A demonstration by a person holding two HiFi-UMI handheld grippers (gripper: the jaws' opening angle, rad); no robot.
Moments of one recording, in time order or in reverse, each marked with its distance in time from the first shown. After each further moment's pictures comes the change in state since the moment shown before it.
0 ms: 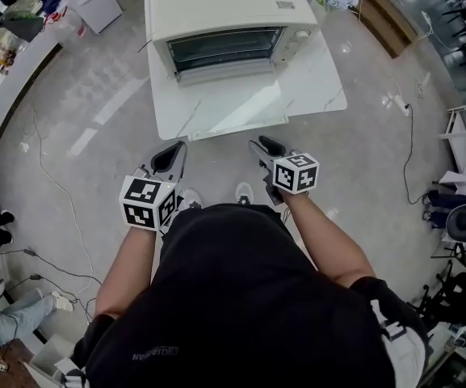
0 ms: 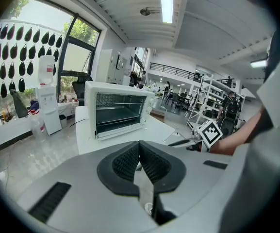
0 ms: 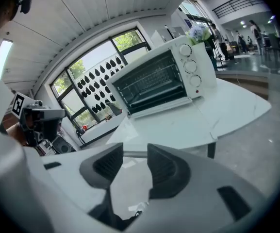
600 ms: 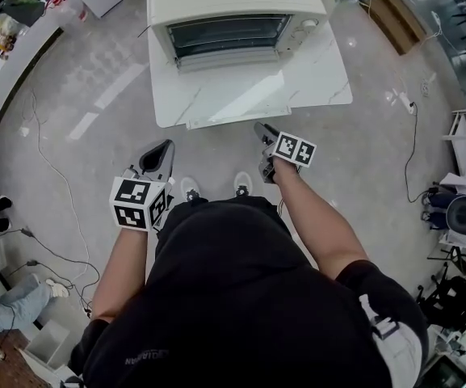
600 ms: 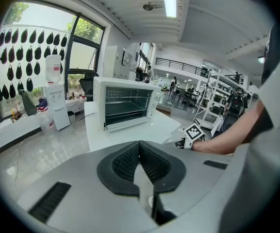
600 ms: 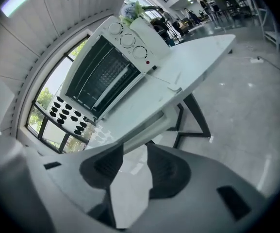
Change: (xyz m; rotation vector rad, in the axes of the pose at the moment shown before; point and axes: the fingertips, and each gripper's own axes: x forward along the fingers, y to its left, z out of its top) left arm -0.012 0.012 -0.028 -0.016 0.056 0.084; right arm 0.048 -0.096 -0.054 0.464 -0.003 -0.115
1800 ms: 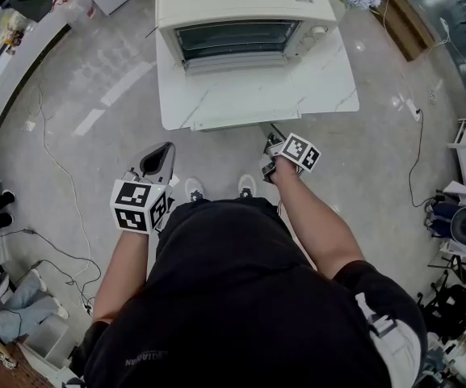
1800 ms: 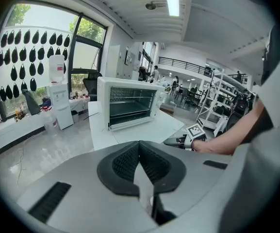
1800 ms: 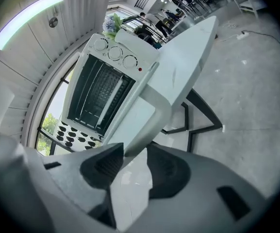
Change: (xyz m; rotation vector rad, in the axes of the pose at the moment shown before) left arm -0.004 0.013 0.002 -0.014 0.008 0.036; right arm 0.012 0.013 0.021 0.210 -0.127 0.112
